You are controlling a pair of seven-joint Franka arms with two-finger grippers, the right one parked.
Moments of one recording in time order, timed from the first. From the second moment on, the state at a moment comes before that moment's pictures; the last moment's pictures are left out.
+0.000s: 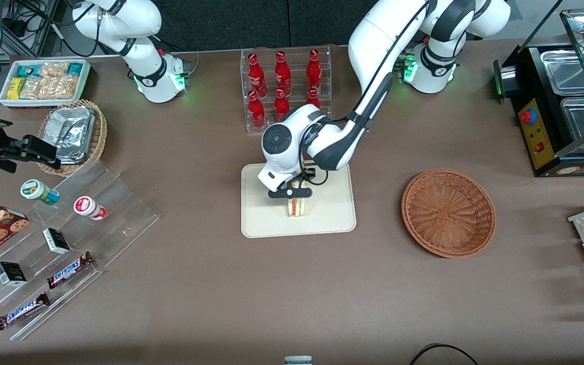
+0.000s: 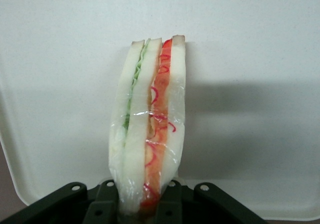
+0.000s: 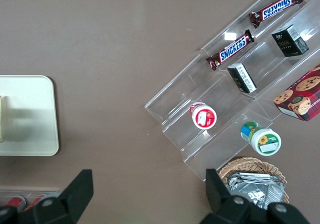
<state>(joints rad) -0.81 0.76 -0.06 -1.42 0.02 2.03 -0.87</state>
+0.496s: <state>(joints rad) -0.81 0.77 -0.06 -1.42 0.02 2.03 -0.90</state>
